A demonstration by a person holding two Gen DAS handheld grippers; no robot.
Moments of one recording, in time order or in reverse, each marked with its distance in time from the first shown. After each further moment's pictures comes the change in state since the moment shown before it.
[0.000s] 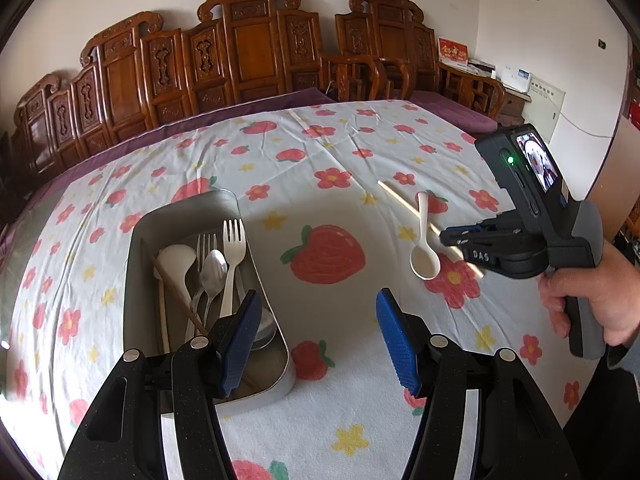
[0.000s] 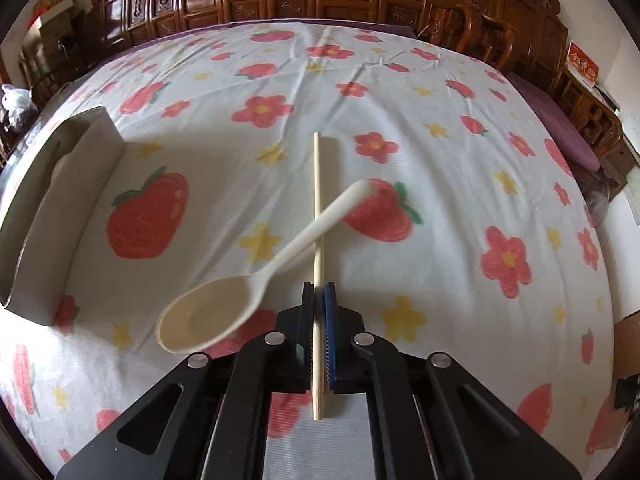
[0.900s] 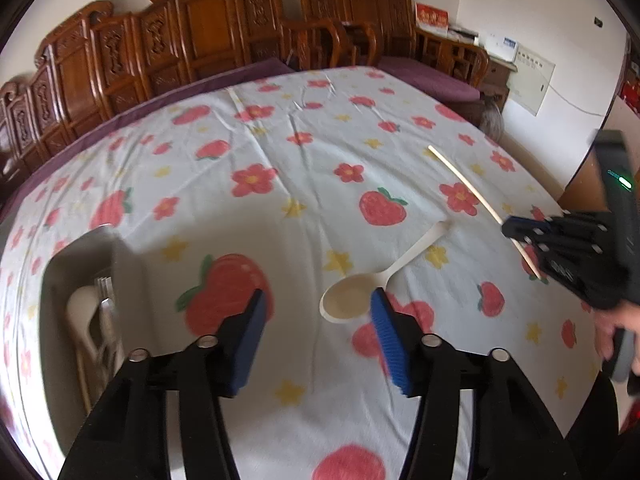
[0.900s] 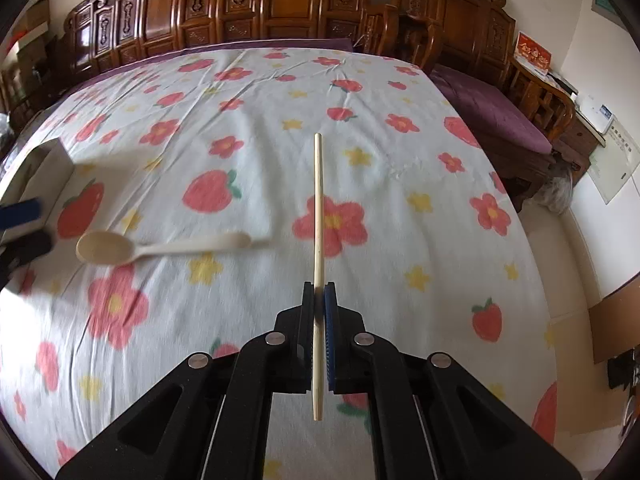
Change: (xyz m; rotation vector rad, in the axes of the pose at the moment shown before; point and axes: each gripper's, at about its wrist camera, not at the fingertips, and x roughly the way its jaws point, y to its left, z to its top) left arm 0.083 -0.073 0.054 0.049 0.145 -0.075; right arm -0.037 -0.111 -0.044 0.077 -0.074 -0.070
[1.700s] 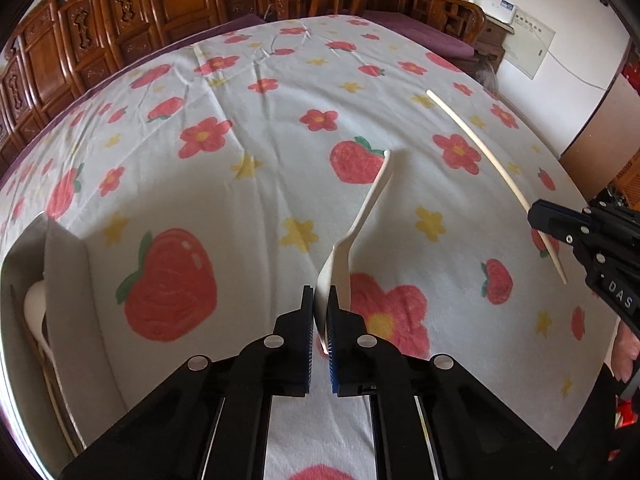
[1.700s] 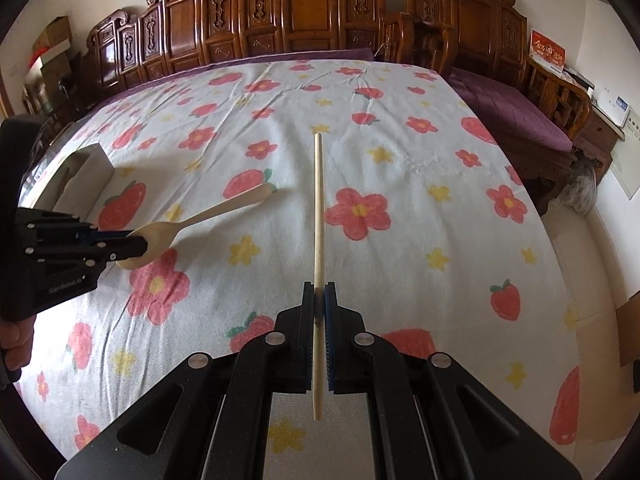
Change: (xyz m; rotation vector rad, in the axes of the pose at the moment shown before) left arm 0.037 -0.019 -0.005 0.023 0.149 -0.034; right arm -0.022 -0.001 -0.016 0.020 -0.051 0.124
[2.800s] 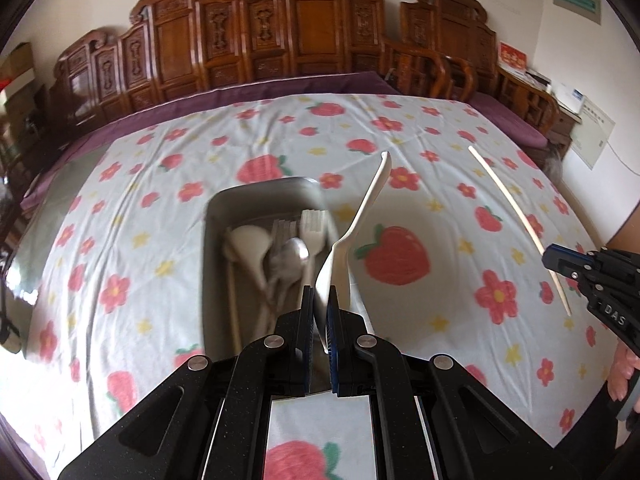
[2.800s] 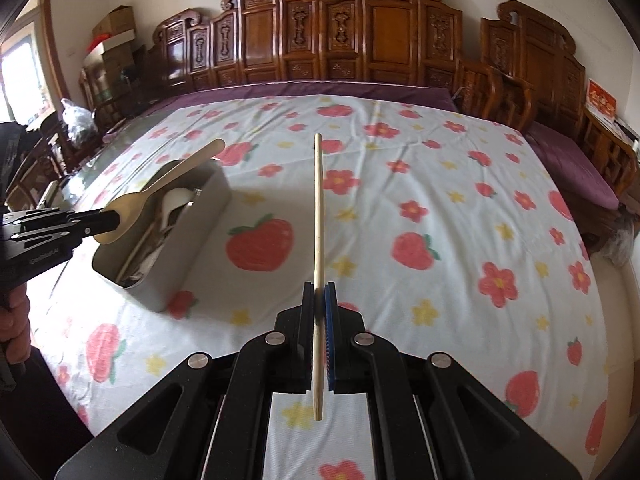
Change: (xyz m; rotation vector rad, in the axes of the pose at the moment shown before) left arm -0.131 0.132 -0.076 -0.259 -0.199 0.211; right arm -0.038 0.138 0.034 -0.134 -0.073 0.157
